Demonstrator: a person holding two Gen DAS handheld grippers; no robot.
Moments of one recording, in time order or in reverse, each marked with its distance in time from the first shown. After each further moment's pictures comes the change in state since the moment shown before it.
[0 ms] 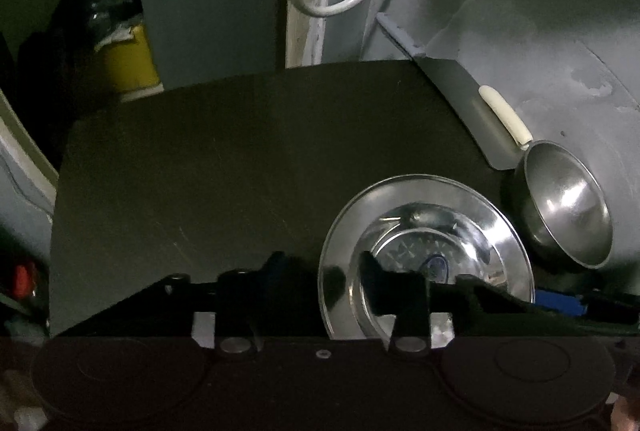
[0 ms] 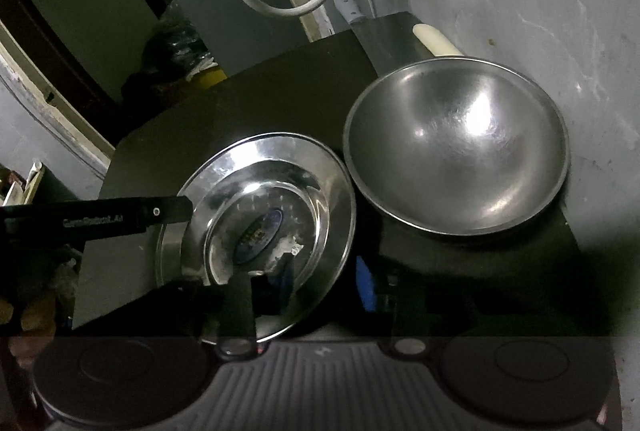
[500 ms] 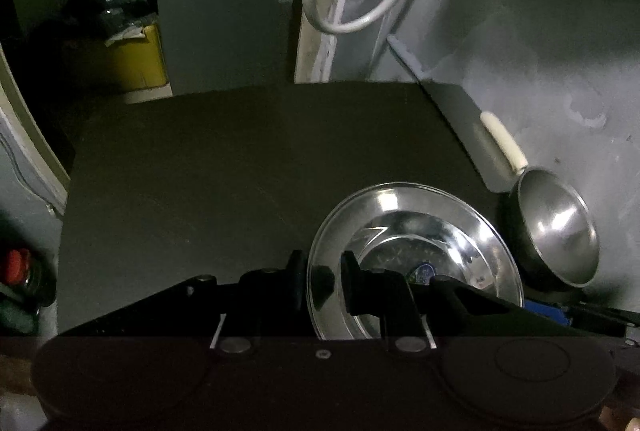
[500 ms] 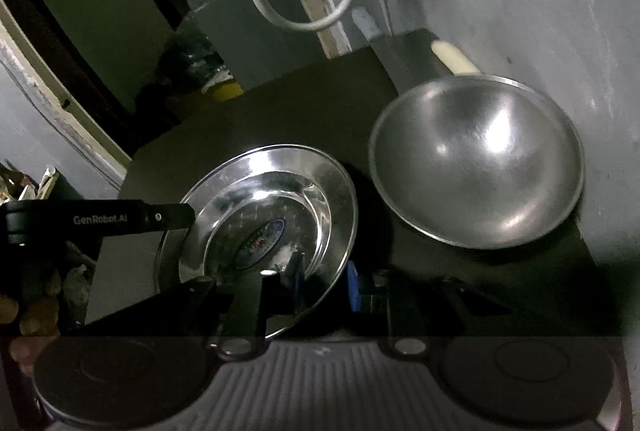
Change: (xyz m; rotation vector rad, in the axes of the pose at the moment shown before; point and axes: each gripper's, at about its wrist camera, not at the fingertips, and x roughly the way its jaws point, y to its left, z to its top) left arm -0.021 0.008 -0.003 -0.060 -0.058 -0.009; right arm -0.009 0.011 0.001 -0.035 -0.067 0.035
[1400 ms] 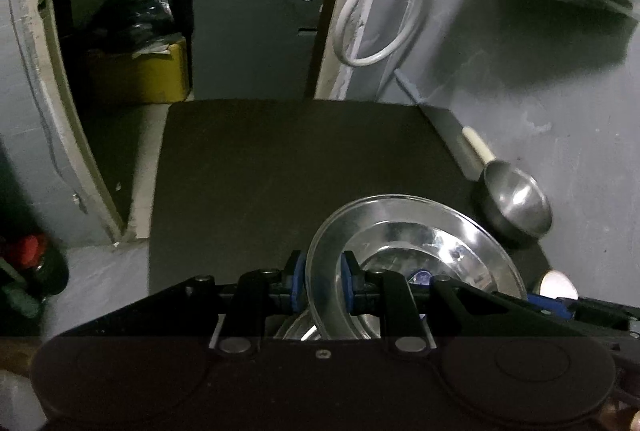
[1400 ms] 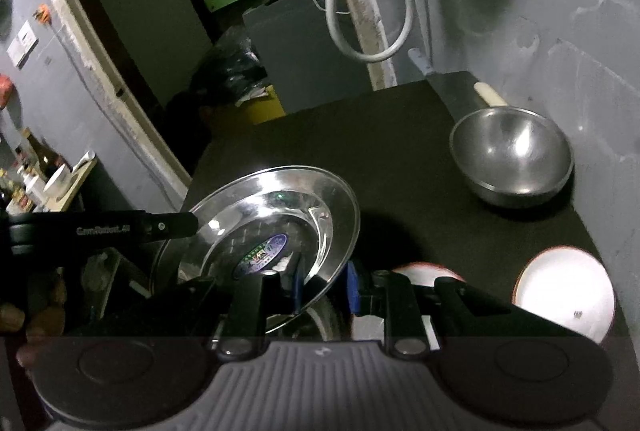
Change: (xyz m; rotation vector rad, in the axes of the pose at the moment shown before) left arm -0.109 0.038 -0.070 -0.048 -0.100 -0.006; right arm -0.084 0.080 -0.062 -0.097 -0.066 0.017
